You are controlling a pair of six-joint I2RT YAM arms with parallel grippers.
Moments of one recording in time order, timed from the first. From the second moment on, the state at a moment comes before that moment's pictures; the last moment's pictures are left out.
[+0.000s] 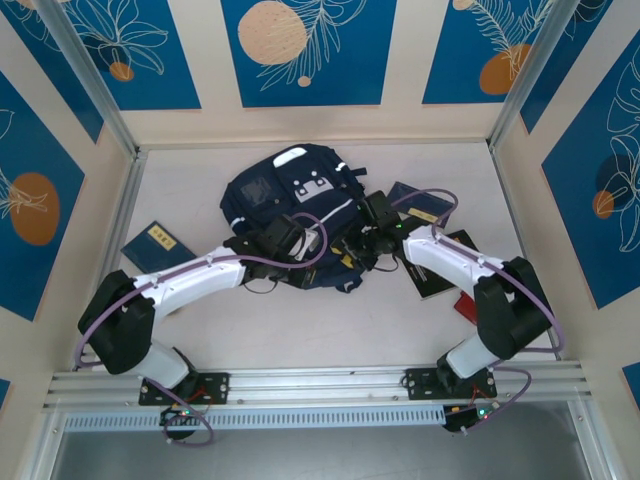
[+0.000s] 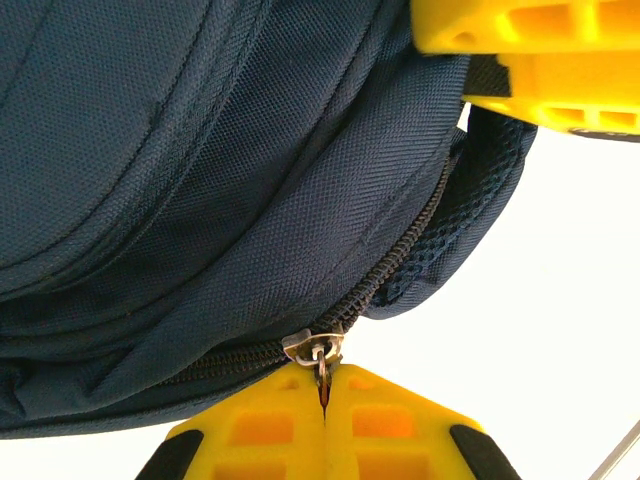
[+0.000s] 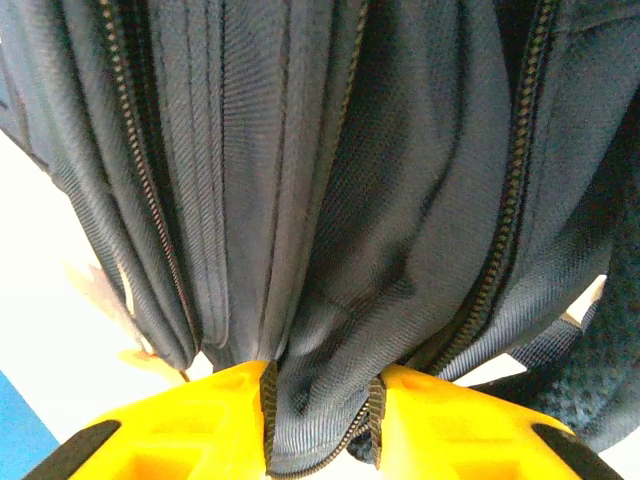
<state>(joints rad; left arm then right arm) -0.80 1.50 1.01 -0.51 0.18 -0.36 0.55 1.55 1.03 -0.50 -0.33 1.26</state>
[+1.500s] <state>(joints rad) -0.41 1.49 0.92 -0.55 -0.06 -0.27 0.55 1.50 1.12 -0.59 -0.24 1.00</state>
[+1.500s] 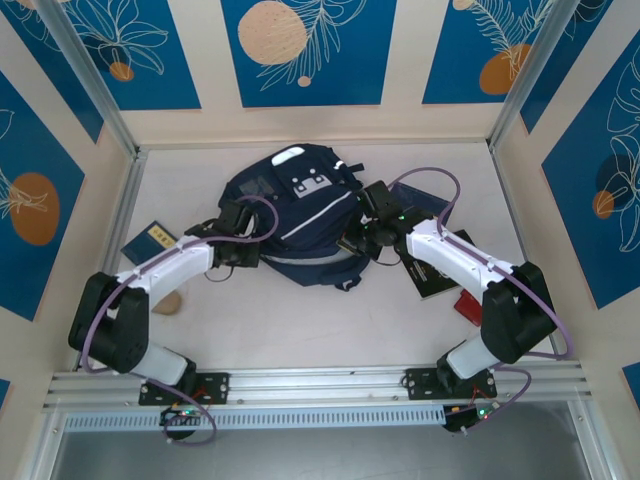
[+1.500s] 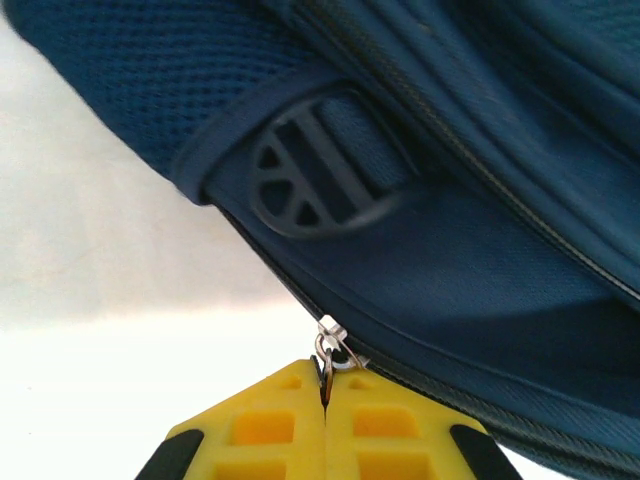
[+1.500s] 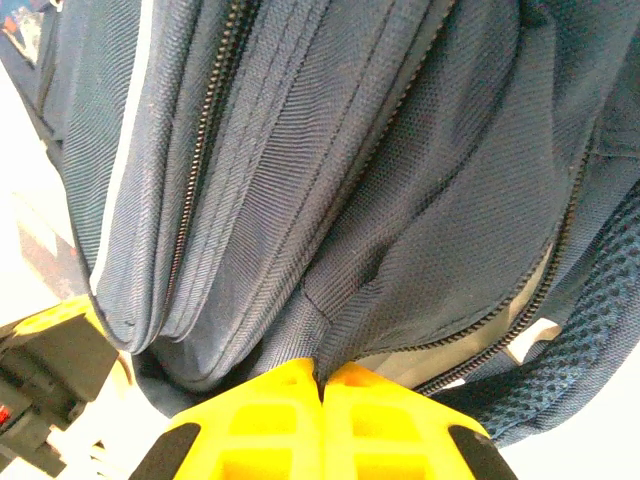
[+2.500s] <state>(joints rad) 0.01 1.54 0.97 -0.58 -0.09 -0.53 0.51 1.88 1.43 -0.50 -0.33 0.85</state>
